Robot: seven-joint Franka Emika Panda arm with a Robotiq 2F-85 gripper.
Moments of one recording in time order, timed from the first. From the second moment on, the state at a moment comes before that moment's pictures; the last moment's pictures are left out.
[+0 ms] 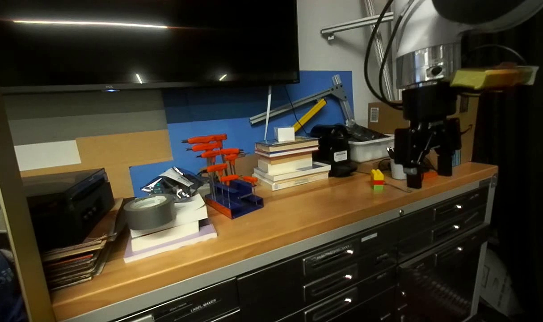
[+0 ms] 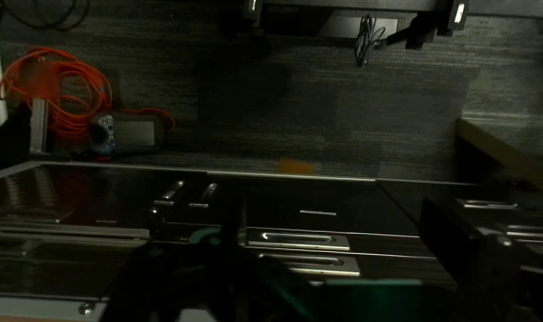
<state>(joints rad) 0.65 -0.66 -0.62 -2.58 -0.45 1.92 0.23</state>
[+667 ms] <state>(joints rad) 0.30 -0.78 -0.36 -2.58 -0.19 1.77 -0.28</state>
